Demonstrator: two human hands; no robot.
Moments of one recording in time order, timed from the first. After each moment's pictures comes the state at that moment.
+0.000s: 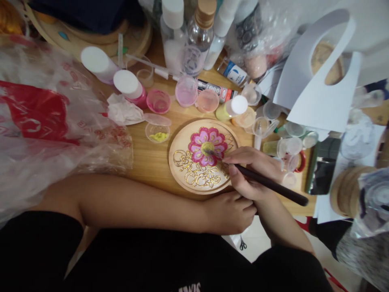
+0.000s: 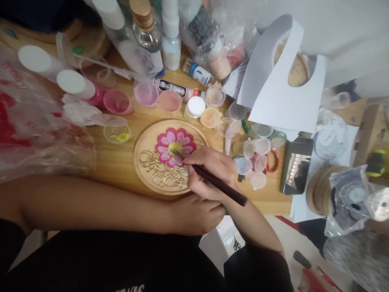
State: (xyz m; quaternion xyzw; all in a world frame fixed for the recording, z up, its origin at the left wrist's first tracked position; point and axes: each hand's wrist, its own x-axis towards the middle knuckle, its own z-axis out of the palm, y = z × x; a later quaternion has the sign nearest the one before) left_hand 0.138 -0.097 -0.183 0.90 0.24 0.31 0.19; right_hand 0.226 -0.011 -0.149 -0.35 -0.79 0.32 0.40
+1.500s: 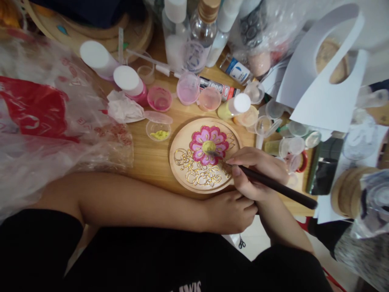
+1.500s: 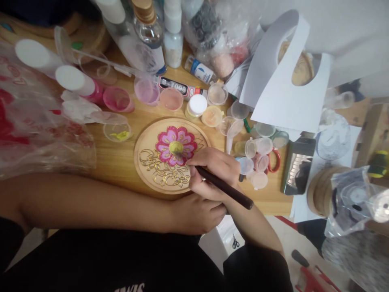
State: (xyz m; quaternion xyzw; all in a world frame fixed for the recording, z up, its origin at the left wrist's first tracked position) left_hand 0.140 -0.098 -0.185 0.89 0.25 0.33 0.18; right_hand 0.227 -0.012 -0.148 -0.35 -0.78 0.31 0.41
